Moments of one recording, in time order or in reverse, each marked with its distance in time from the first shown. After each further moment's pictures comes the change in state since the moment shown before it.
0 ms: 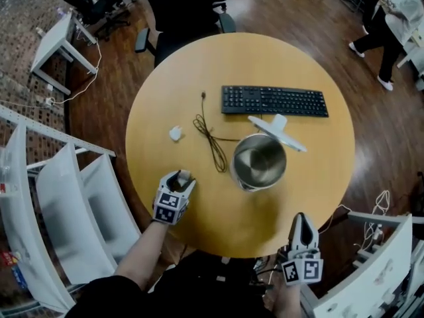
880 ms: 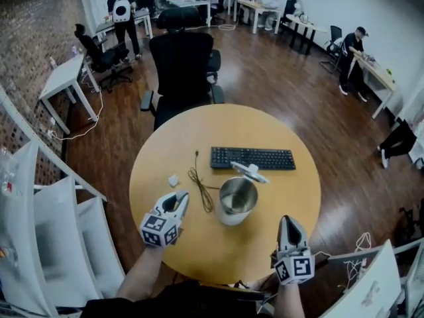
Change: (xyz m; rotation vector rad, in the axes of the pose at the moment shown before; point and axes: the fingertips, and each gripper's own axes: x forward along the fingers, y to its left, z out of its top) left arm -0.111 -0.025 0.184 -0.122 -0.523 -0.078; right arm 0.023 0.031 0.120 -0.244 -0.157 0.124
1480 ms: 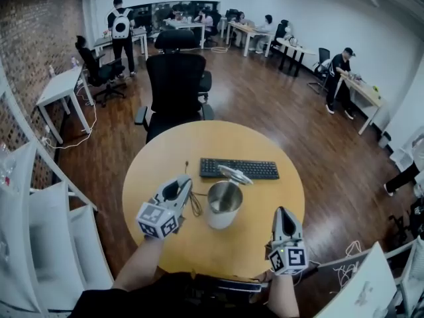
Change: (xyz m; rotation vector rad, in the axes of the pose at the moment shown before) left arm -0.006 -0.053 0.111 0.051 -0.302 -0.110; right arm -0.007 -0.009 0.052 -0.065 -0.145 -0.033
